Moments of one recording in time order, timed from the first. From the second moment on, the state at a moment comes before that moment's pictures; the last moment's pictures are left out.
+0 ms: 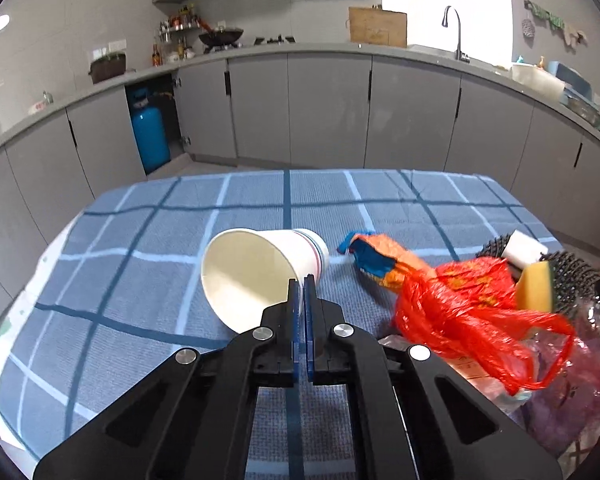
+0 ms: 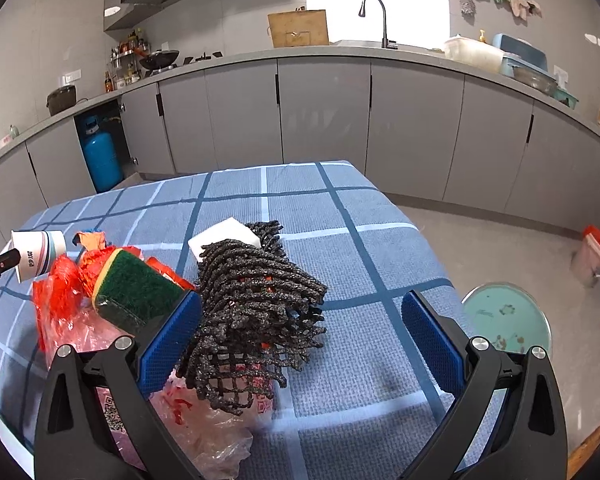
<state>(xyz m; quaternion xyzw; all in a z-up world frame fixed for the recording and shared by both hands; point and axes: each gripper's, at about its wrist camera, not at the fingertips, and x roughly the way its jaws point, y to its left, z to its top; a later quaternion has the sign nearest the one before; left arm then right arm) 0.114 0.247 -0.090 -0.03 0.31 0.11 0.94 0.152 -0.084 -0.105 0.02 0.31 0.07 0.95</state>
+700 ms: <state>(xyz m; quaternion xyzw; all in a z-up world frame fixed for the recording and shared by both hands) 0.106 0.186 -0.050 0.04 0.27 0.11 0.96 0.164 -0.086 -0.120 0.09 0.36 0.18 0.91</state>
